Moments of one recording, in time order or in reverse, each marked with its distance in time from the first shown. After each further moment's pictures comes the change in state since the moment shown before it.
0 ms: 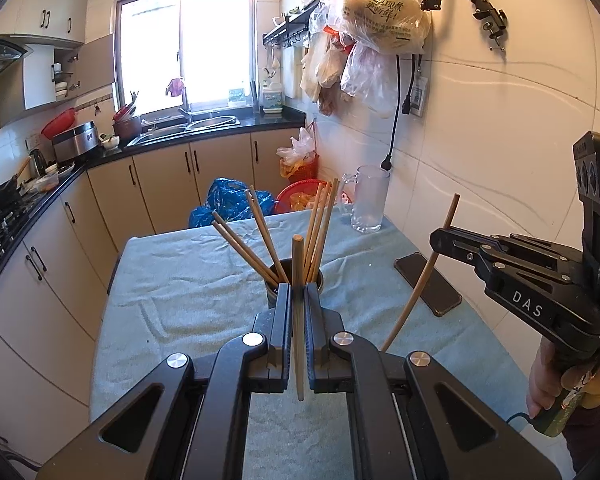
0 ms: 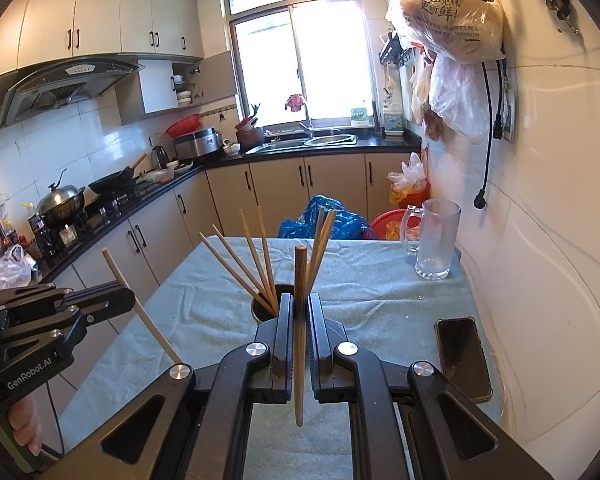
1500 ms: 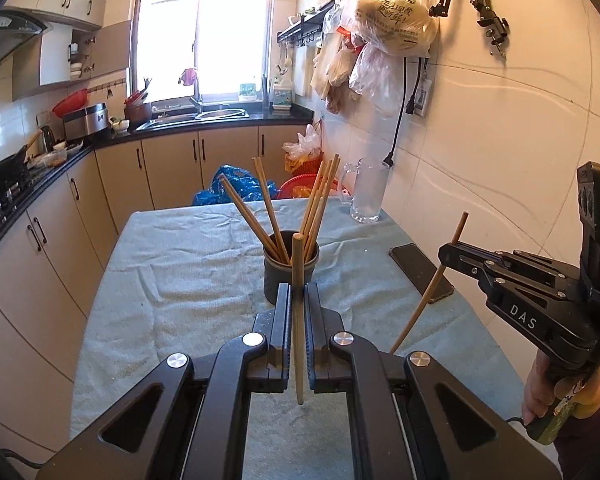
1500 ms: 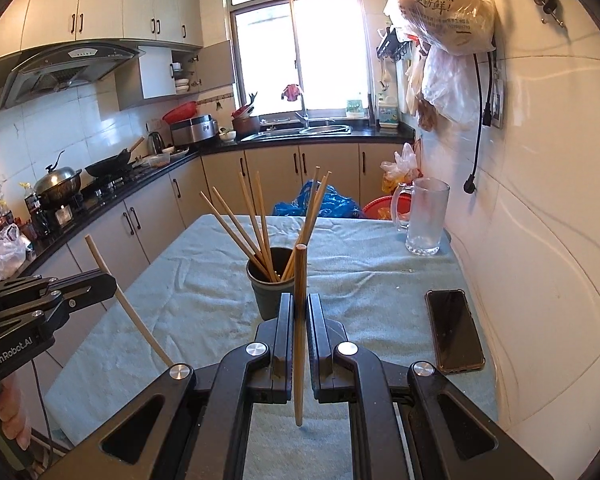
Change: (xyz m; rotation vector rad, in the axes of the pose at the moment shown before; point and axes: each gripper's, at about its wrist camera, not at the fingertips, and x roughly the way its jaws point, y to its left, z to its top) left arm -0.016 -0.008 -0.039 -0.071 -0.007 0.010; right arm -0.014 0.004 -0.040 -0.023 0.030 -0.037
